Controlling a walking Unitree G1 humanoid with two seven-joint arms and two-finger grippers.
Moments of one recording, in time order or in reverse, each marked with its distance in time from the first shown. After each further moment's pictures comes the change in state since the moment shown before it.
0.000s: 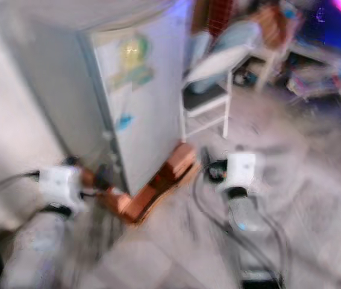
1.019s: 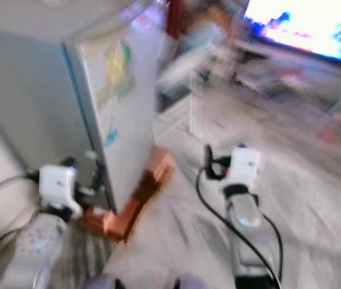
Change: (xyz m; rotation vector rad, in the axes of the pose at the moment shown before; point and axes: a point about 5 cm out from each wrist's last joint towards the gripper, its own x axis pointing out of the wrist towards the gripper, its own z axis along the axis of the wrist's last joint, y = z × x) left arm -0.008 0.012 -0.003 0.019 0.018 0.093; right arm 0.005 0.010 0.004 0.050 -0.004 0.017
